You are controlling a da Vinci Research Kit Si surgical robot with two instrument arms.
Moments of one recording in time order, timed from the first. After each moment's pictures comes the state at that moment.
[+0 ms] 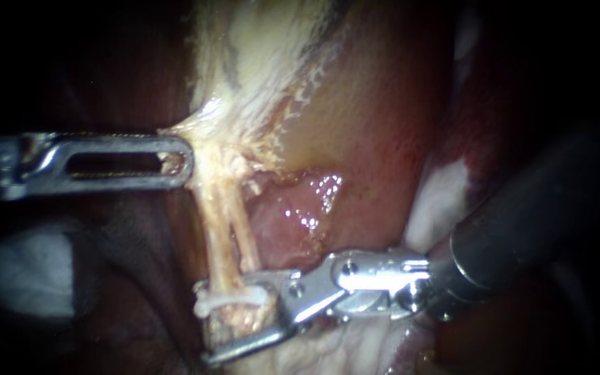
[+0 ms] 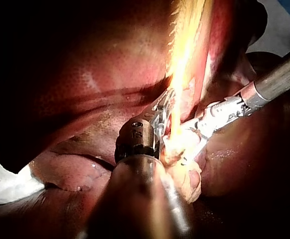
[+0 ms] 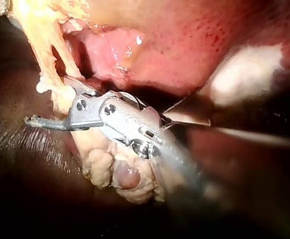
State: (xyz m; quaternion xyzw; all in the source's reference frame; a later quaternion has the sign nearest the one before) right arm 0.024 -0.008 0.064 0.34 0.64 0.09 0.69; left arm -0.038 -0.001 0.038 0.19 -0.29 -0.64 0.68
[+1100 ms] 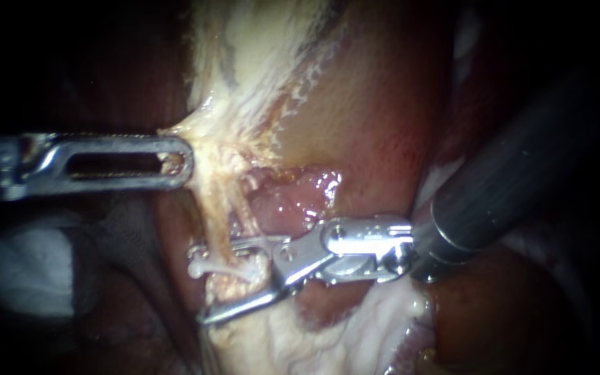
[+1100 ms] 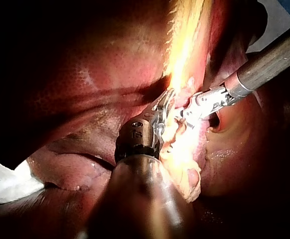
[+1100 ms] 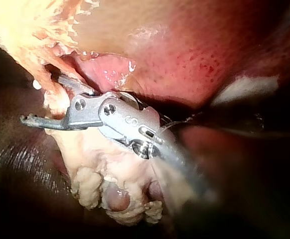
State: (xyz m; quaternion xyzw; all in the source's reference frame) right arm 0.023 -0.004 0.067 0.32 0.63 0.14 0.69; left arm -0.038 -0.001 0.038 0.19 -0.29 -0.64 0.68
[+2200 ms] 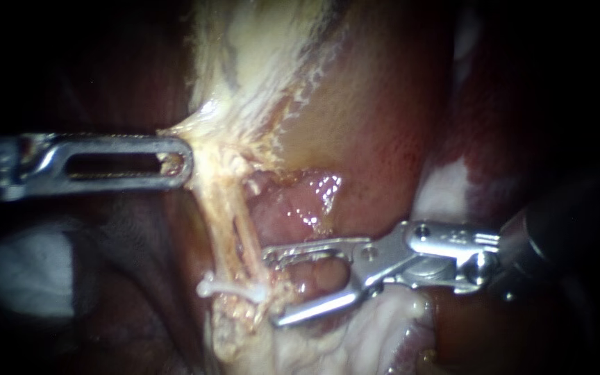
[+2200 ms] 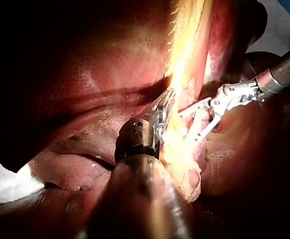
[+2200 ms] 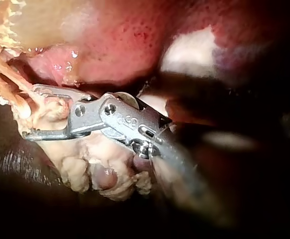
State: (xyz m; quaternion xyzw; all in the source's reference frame) right arm 0.012 -0.004 0.062 0.30 0.62 0.12 0.71; left arm -0.038 -0.001 0.038 0.19 -0.29 -0.64 0.68
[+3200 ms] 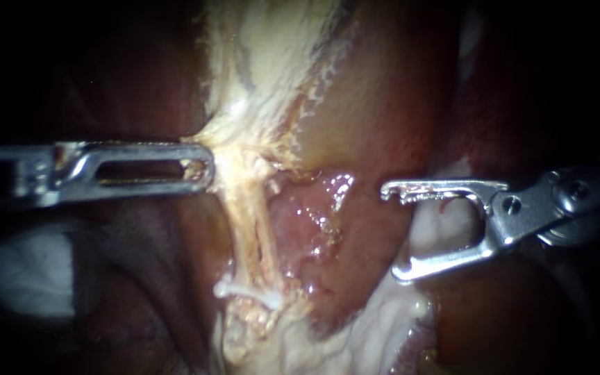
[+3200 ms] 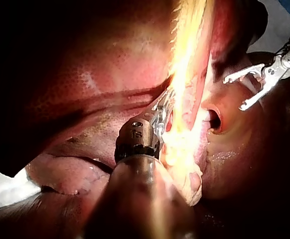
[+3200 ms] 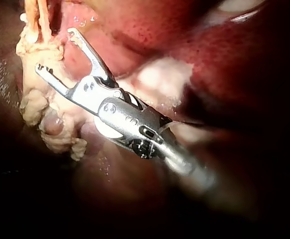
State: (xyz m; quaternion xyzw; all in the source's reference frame) right arm 0.002 0.001 0.054 0.22 0.64 0.07 0.73; left arm -0.041 -0.002 0.043 0.19 -0.30 -0.64 0.68
